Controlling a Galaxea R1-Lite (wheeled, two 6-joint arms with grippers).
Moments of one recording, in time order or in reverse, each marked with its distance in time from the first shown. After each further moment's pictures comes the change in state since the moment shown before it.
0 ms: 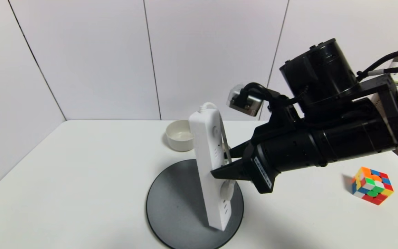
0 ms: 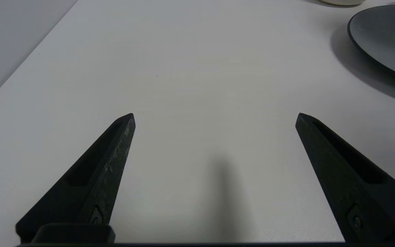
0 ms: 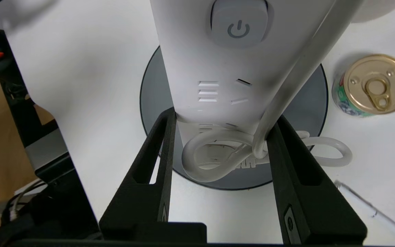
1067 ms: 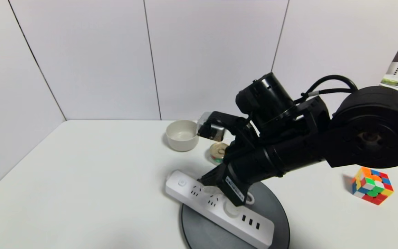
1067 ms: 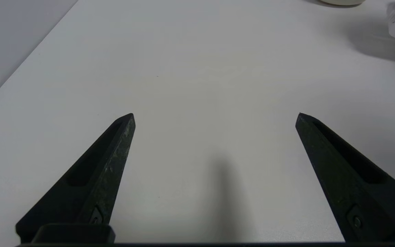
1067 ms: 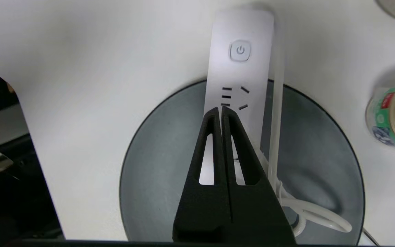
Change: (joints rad) left arm 0.000 0.000 0.000 0.000 0.000 0.000; right arm 0.035 0.139 -0.063 0.037 0.005 -0.109
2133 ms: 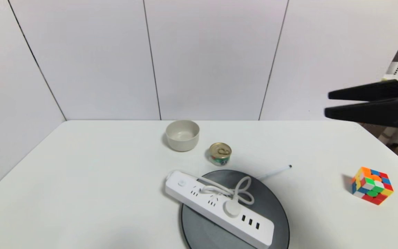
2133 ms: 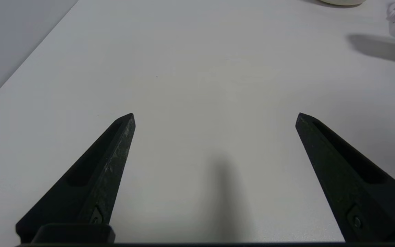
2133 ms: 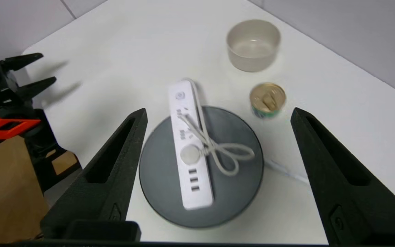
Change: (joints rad) left arm 0.000 0.000 0.000 0.000 0.000 0.000; right arm -0.474 -0.594 0.166 0.014 0.266 0.142
